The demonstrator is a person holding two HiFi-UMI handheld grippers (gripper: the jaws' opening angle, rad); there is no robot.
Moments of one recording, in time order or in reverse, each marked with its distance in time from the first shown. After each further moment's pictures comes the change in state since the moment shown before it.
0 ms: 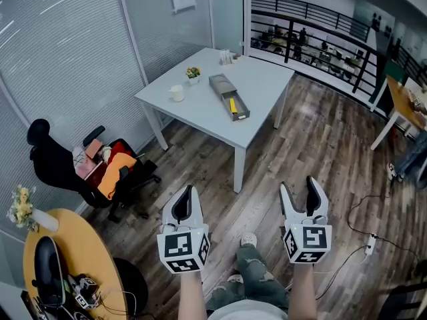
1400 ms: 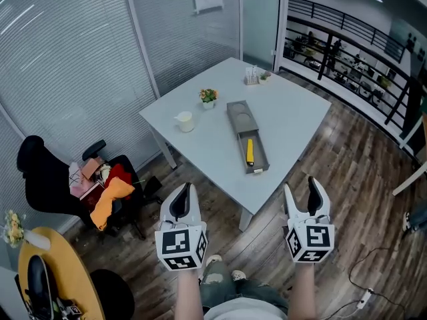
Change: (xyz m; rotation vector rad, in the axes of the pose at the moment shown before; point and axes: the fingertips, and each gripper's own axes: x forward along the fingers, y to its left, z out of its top) left arm 0.318 0.074 0.041 0.012 0.006 0.169; right arm 0.365 -0.066 0.010 0.033 0.007 0.170
